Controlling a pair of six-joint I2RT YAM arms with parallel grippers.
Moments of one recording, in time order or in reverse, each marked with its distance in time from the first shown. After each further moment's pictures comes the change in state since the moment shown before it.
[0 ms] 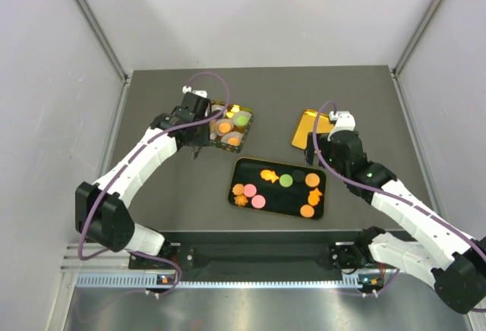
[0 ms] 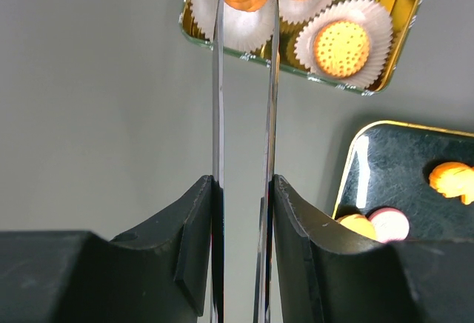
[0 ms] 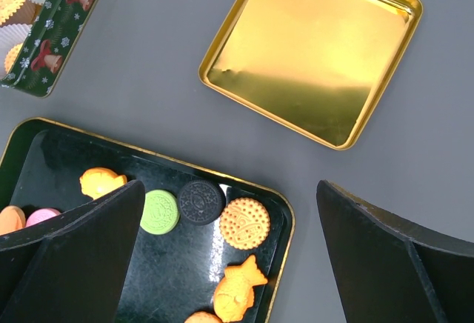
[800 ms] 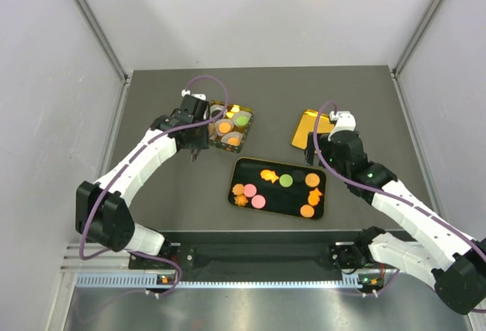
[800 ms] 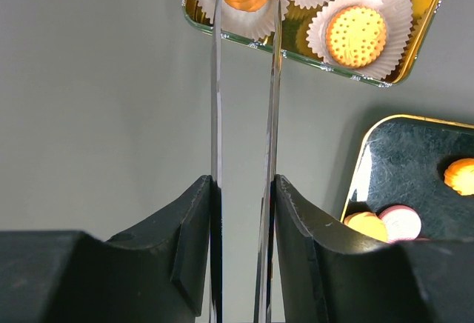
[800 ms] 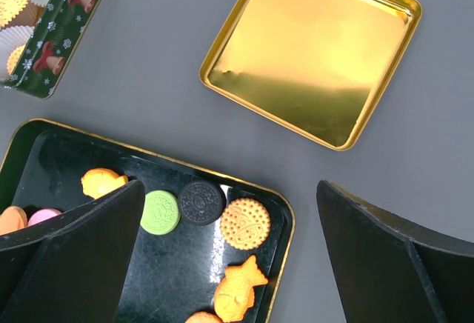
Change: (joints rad) left arm 0.019 0.000 -0.043 0.013 0.019 0.003; right arm 0.000 -0.006 0.000 0.000 0.000 0.000
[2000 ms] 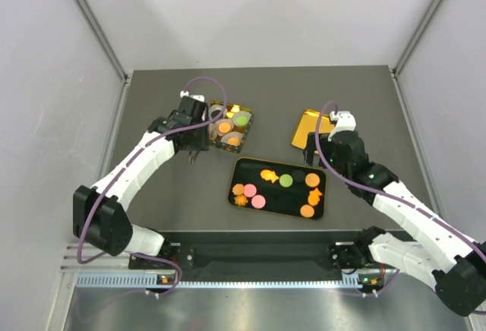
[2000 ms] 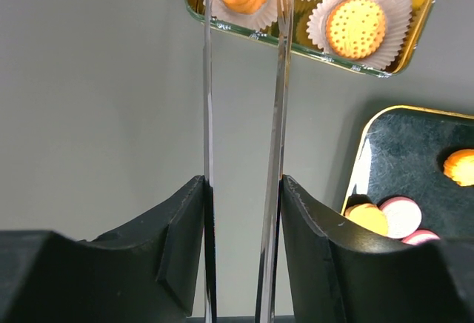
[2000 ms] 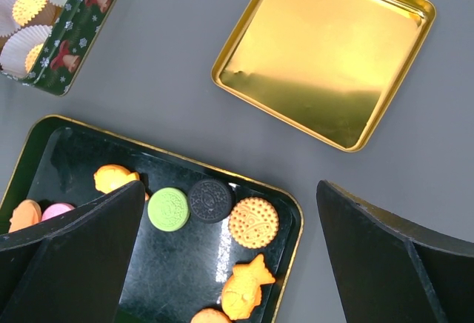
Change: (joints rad) left arm 0.000 -0.026 -0.015 -0.013 0.006 0.003; right arm 0.000 -0.013 0.000 0.001 -0.030 0.005
